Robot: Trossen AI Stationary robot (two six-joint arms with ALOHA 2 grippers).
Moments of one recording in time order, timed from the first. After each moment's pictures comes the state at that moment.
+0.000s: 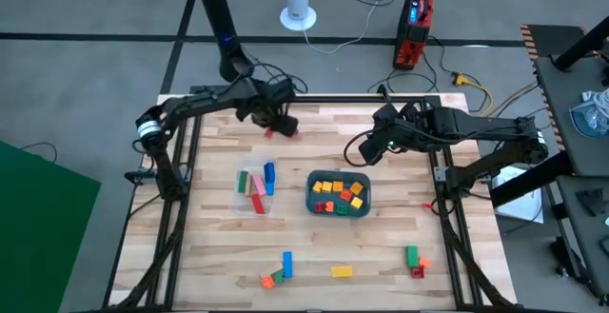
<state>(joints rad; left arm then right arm) 0.43 1.78 1.57 -1.15 -0.12 -0.66 -0.01 1.33 1.45 -1.20 0.49 0.72</state>
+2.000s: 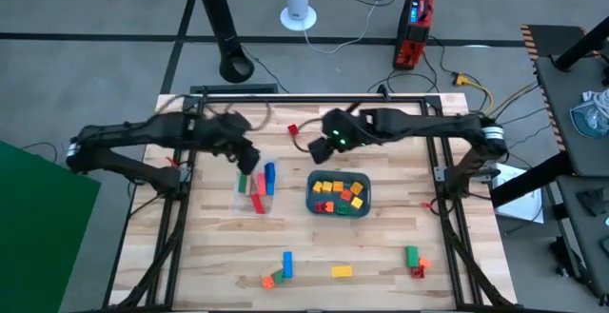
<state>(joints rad) 0.10 1.11 1.17 -0.93 -0.20 -0.58 -0.14 1.72 1.55 -0.78 0.13 0.80</state>
